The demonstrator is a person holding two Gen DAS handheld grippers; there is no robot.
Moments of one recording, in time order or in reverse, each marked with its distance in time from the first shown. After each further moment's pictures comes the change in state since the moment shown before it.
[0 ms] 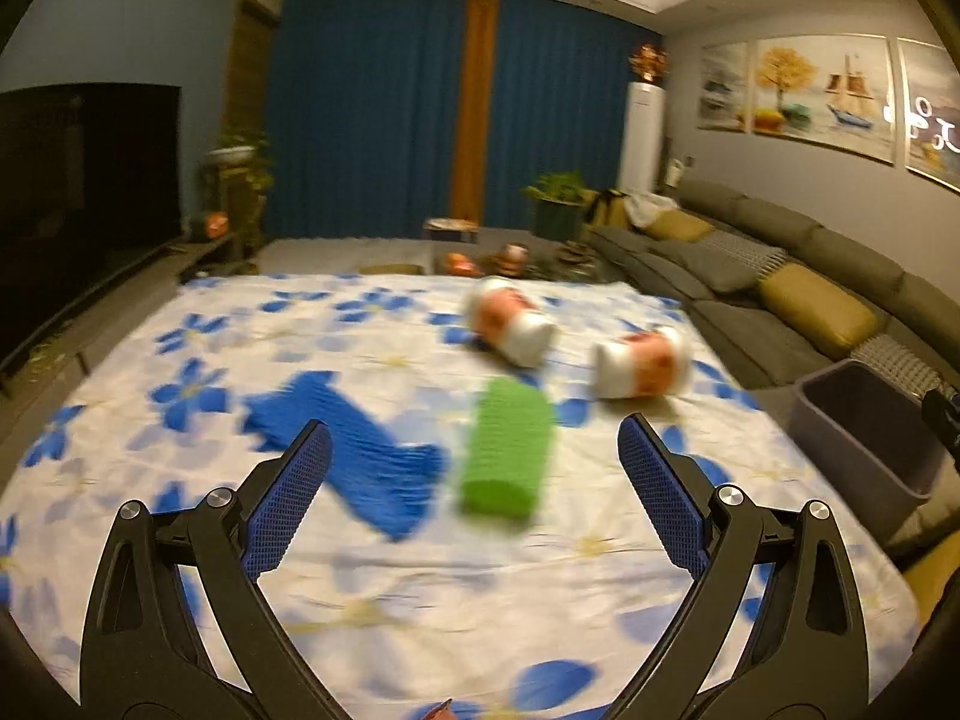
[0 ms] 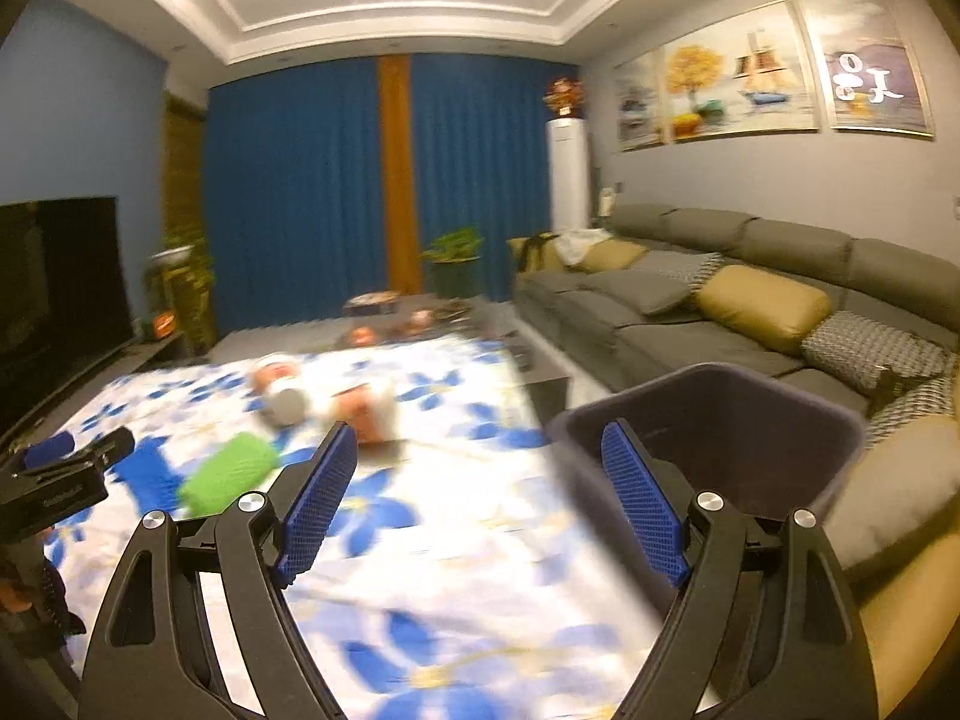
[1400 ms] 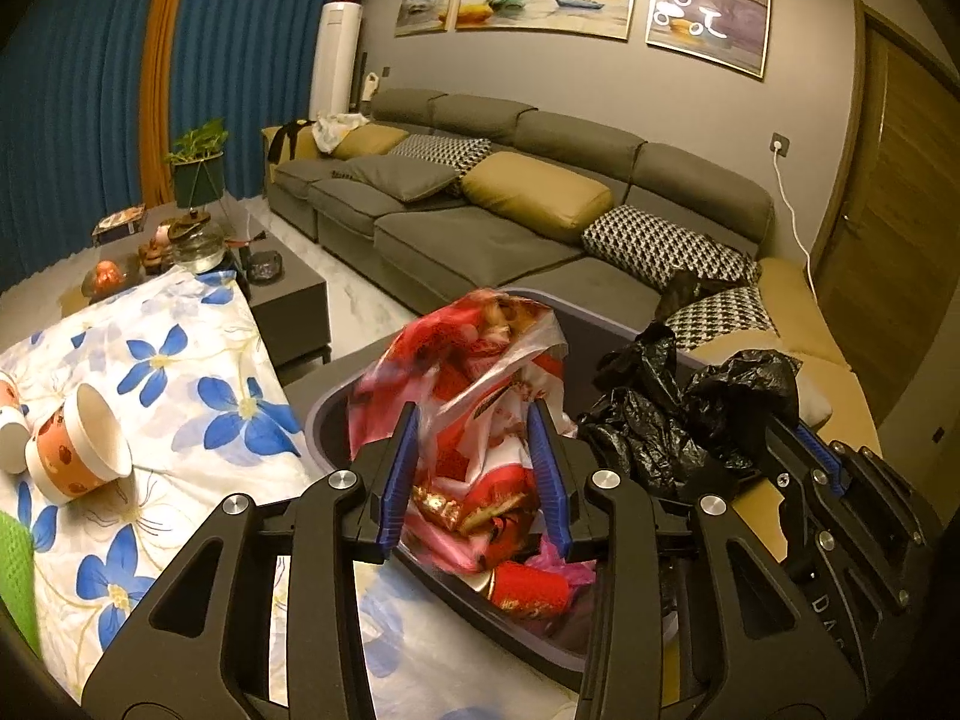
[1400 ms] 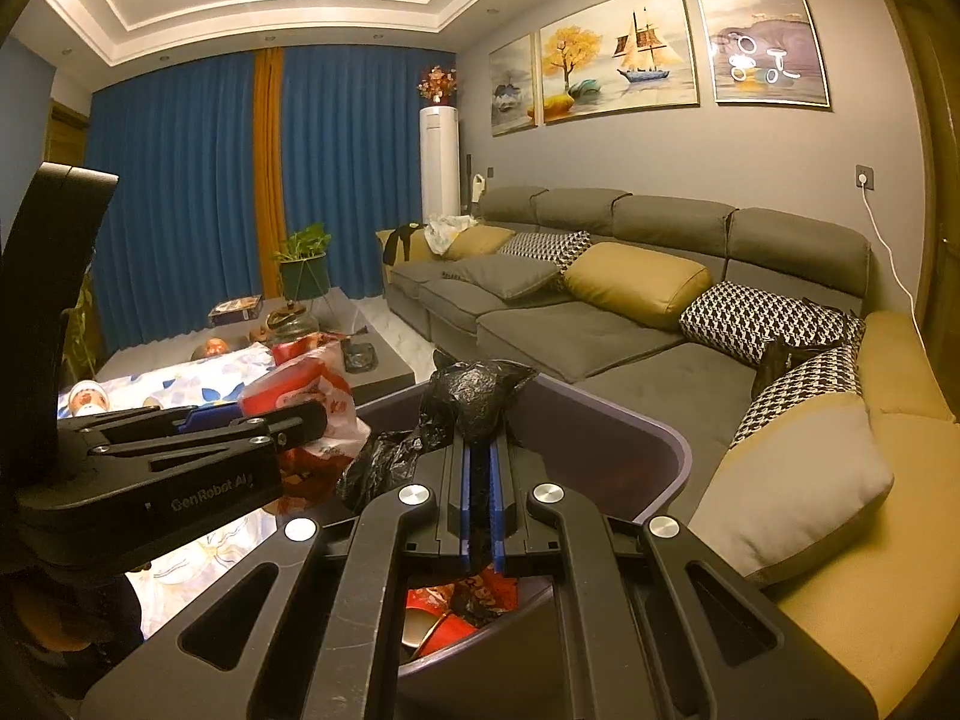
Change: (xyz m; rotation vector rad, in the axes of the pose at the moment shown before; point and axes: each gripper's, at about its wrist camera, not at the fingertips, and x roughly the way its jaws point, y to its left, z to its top) left arm 0.080 -0.341 0.008 0.307 0.209 -0.696; right arm 0.010 -0.159 0.007 0.095 0.012 -0.309
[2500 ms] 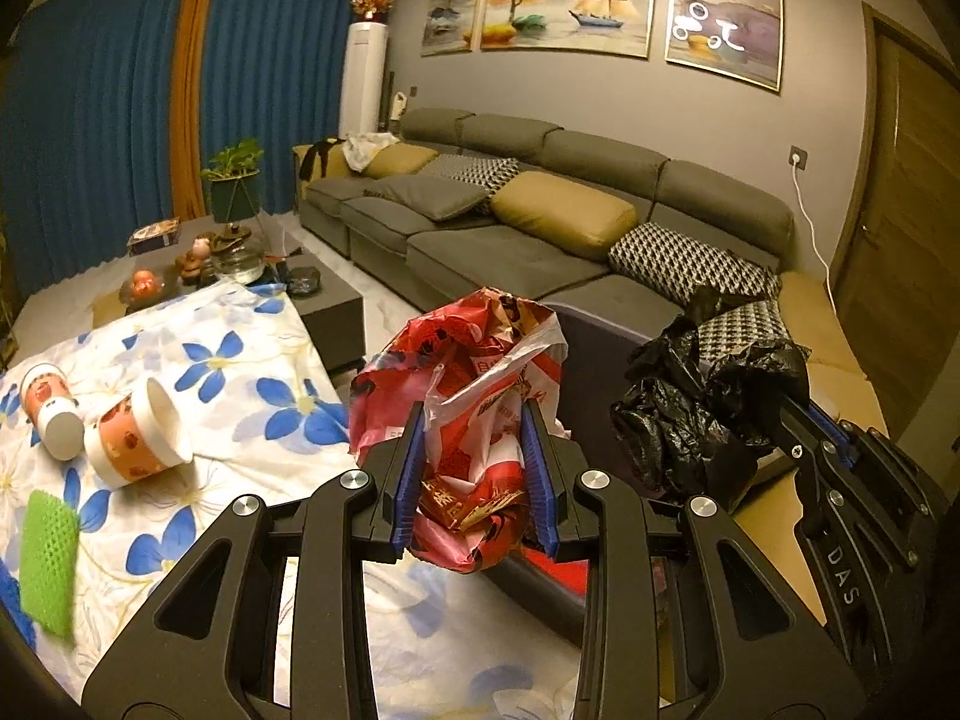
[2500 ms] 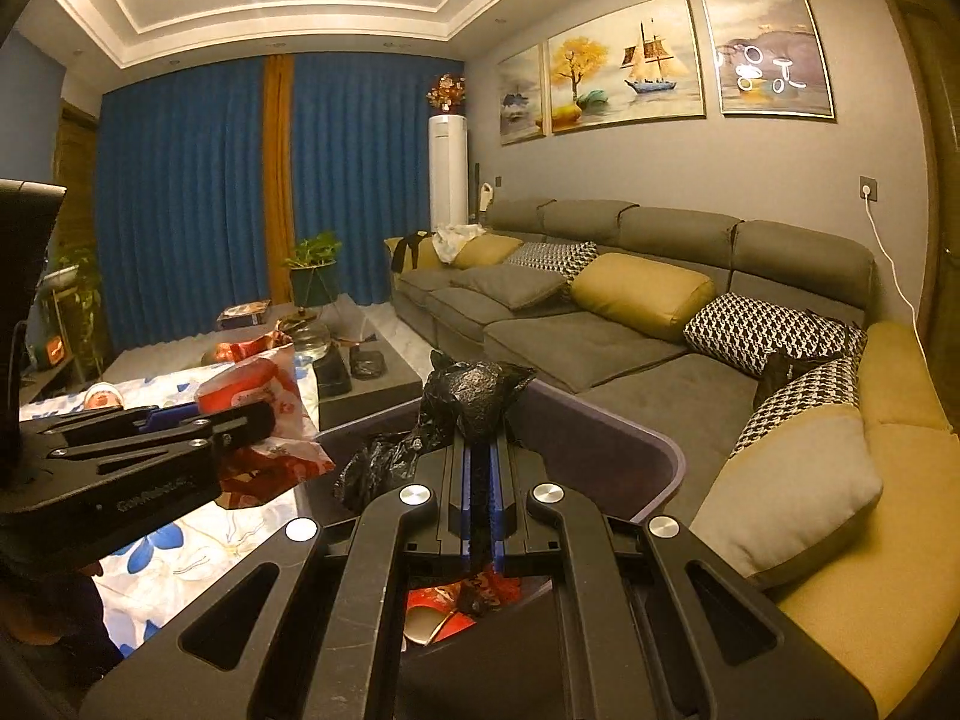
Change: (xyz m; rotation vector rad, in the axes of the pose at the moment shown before) left arm -0.046 0.007 -0.007 -0.003 -0.045 0.075; right arm -0.012 -0.001 -0.002 -0.017 -0.020 0.016
